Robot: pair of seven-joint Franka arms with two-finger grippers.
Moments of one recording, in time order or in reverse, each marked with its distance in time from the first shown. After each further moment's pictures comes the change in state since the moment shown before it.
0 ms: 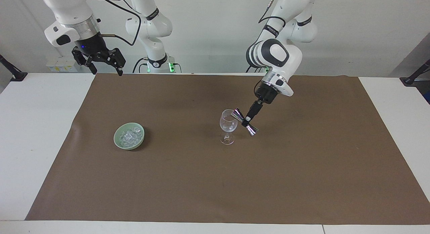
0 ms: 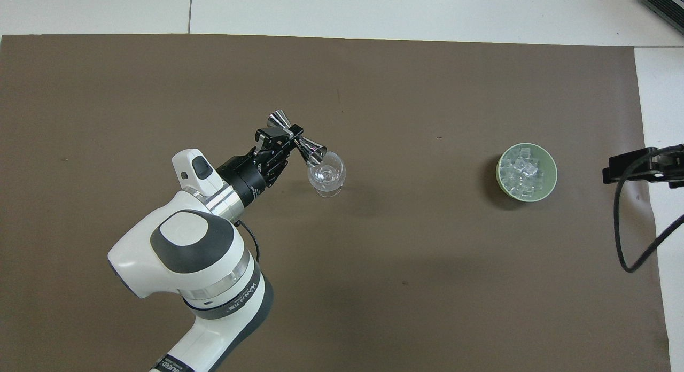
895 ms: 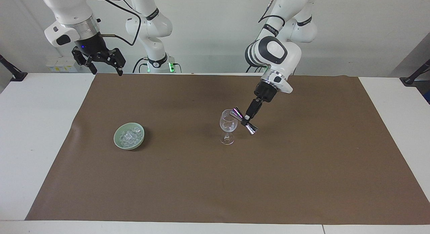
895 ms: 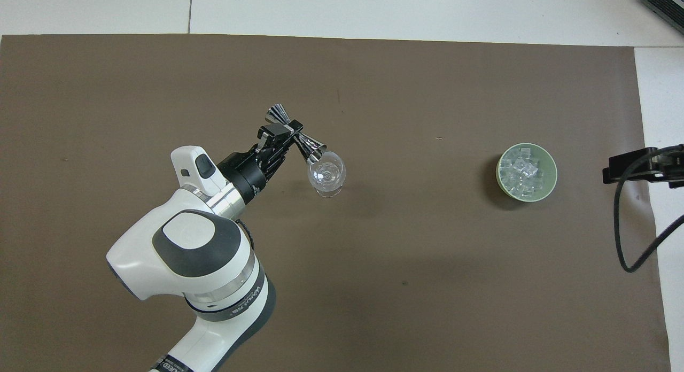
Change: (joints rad) left arm -0.014 0.000 -0.003 0.026 0.058 0.057 0.049; right arm 0.000 0.000 0.000 0.000 0.000 0.000 0.000
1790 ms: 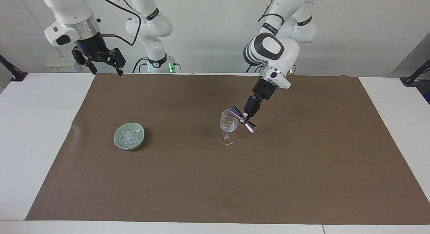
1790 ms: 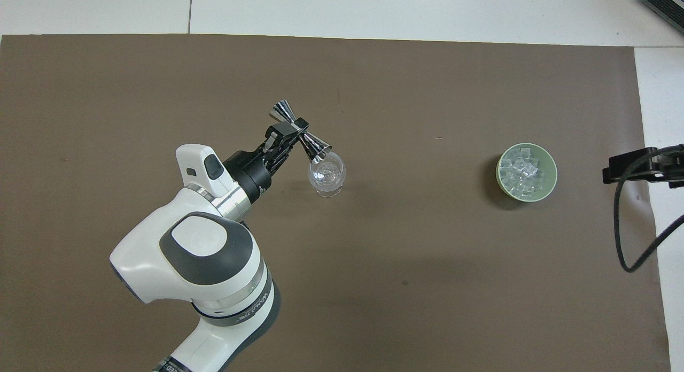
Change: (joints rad) left arm -0.025 0.000 -0.005 0.022 0.064 0.033 0.015; right arm 0.000 0.000 0.000 0.000 0.000 0.000 0.000
